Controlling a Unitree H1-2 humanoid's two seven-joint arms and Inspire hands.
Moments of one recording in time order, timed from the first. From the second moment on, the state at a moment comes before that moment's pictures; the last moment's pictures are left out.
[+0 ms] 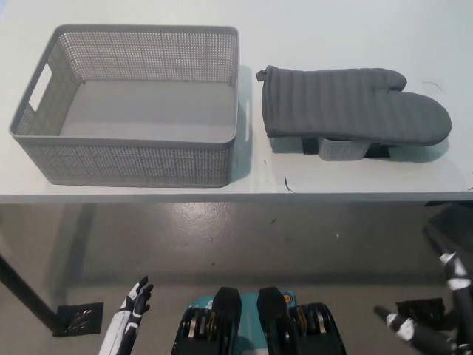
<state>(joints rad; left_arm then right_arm) 0.01 0.11 -0.04 0.44 0.09 -0.41 0.02 0.17 -0.20 0.02 -0.26 -0.31 -0.36 -0.07</state>
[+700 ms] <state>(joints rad) 0.01 0.12 -0.05 0.42 0.09 -0.42 0.02 -0.16 -0.28 0.02 -0.20 -0.73 -0.15 0.00</state>
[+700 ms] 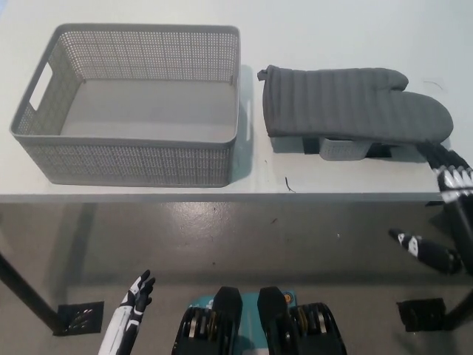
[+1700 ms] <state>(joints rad) 0.01 0.12 -0.08 0.42 0.09 -0.43 0.02 -0.47 -0.33 0.20 0.29 -0.99 0.12 0.01</state>
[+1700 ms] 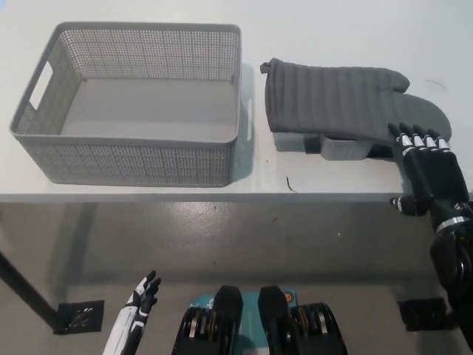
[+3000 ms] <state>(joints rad) 0.01 0.13 -0.11 0.43 0.12 -0.43 0.02 -0.53 -0.39 0.20 0.22 -0.95 0.18 0.04</state>
